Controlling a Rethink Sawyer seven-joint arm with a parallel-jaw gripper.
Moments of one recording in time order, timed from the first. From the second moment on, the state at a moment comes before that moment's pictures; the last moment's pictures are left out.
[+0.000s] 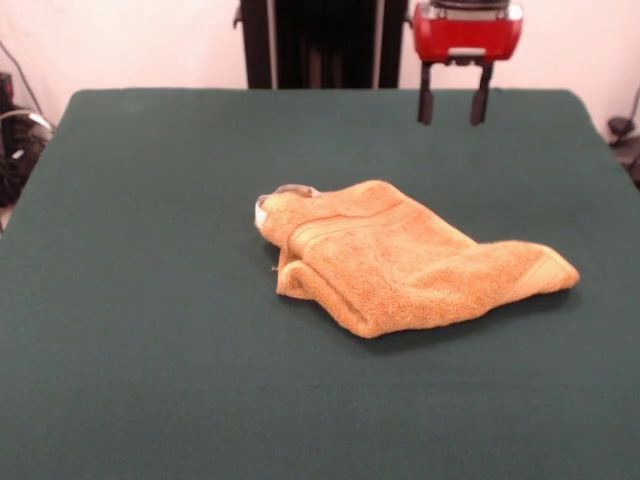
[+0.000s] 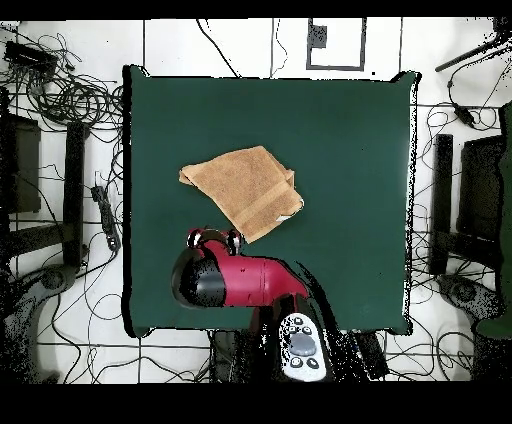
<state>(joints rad) -0.05 -0.75 0.02 2.00 -0.05 0.12 1.79</state>
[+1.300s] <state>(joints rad) -0.11 -0.71 0.02 1.91 -0.17 0.17 1.79</state>
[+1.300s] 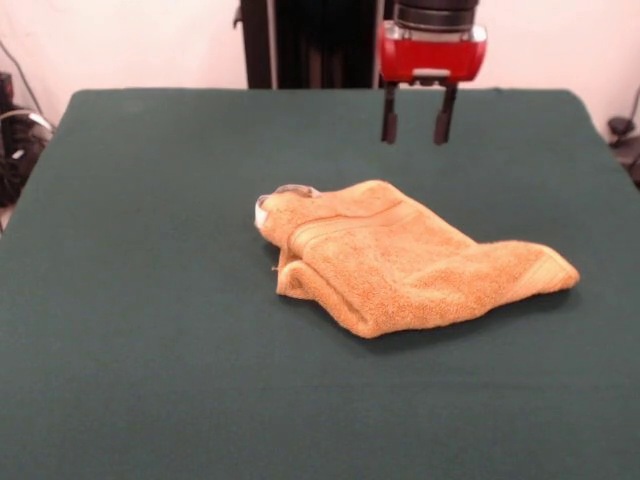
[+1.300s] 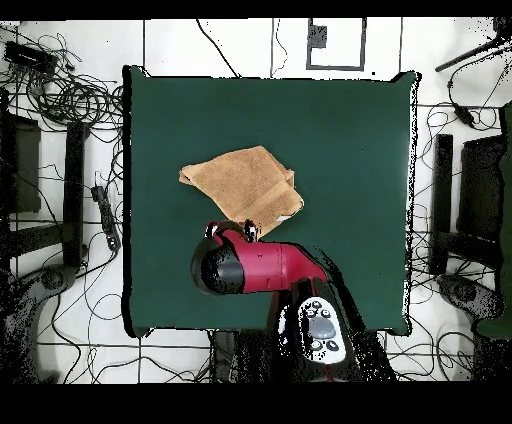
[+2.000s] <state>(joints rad) -0.09 -0.57 0.02 1.79 -0.21 0.17 1.79</state>
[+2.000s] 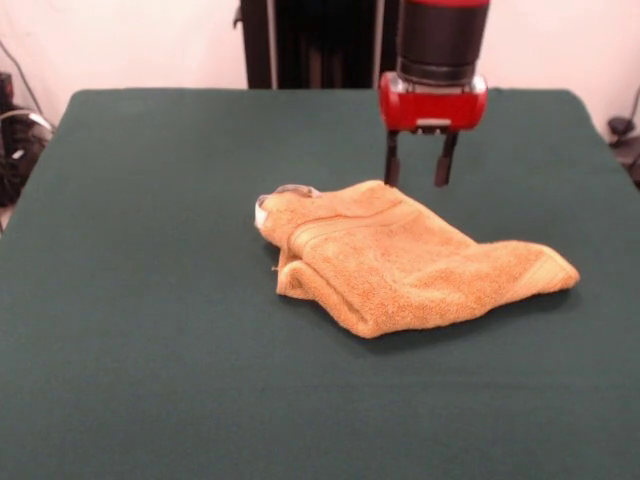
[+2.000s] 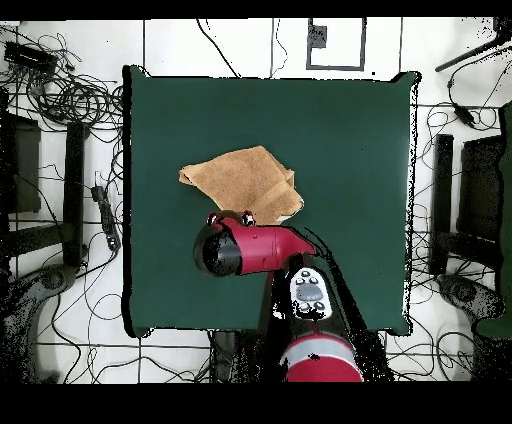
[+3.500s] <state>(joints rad) 0.06 -0.35 0.00 1.44 -0.21 0.50 1.79</state>
